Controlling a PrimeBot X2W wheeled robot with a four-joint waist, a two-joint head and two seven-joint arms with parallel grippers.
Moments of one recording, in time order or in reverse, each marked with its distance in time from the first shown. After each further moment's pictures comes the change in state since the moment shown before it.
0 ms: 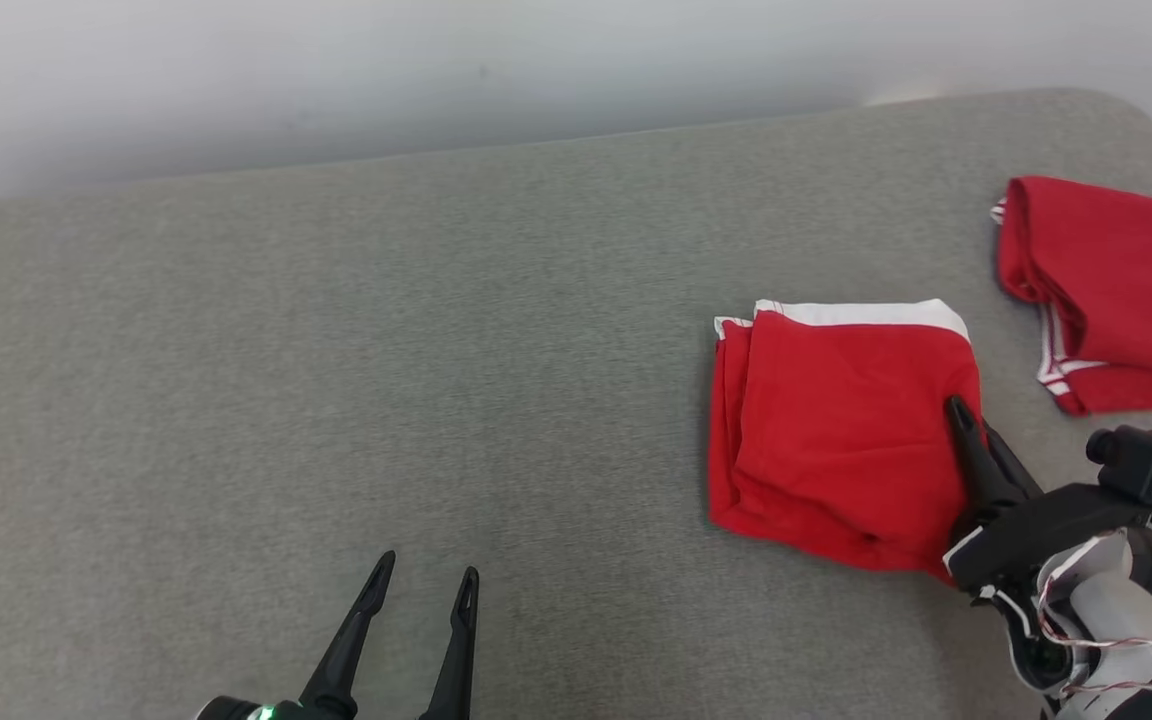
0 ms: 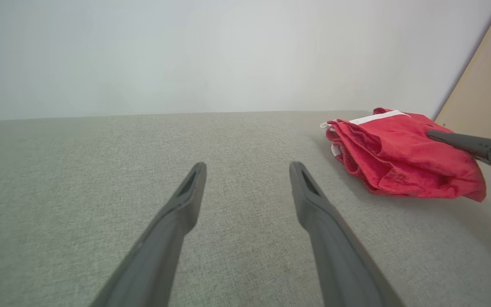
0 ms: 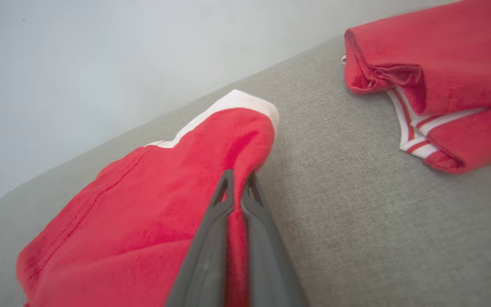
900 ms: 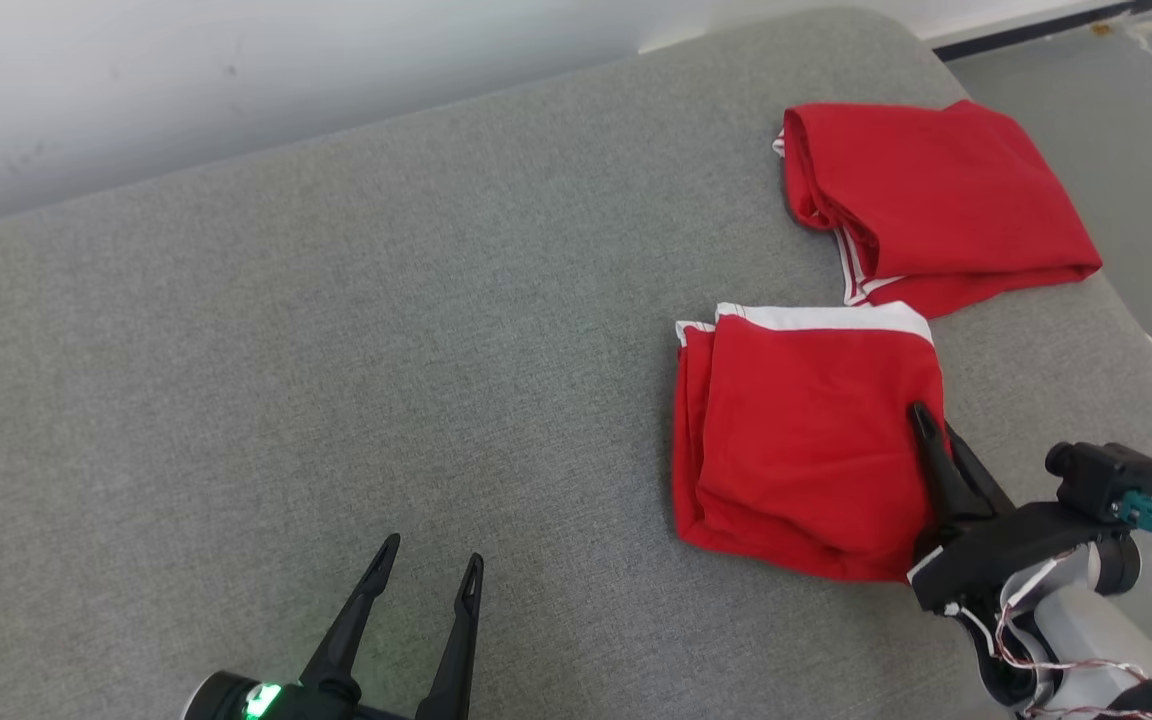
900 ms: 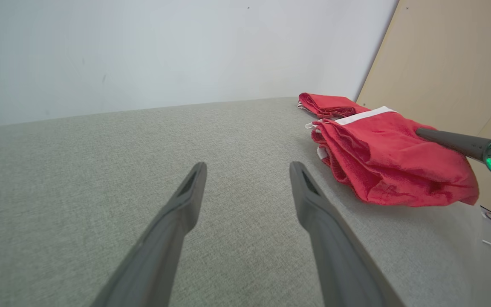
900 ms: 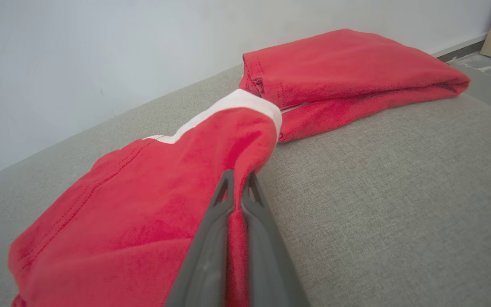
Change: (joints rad) left arm -0.028 0.001 0.015 0.009 0.039 -0.040 0.000; right arm 0.065 0.077 -0.090 -0.075 -0.197 0.000 0.000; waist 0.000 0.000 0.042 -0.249
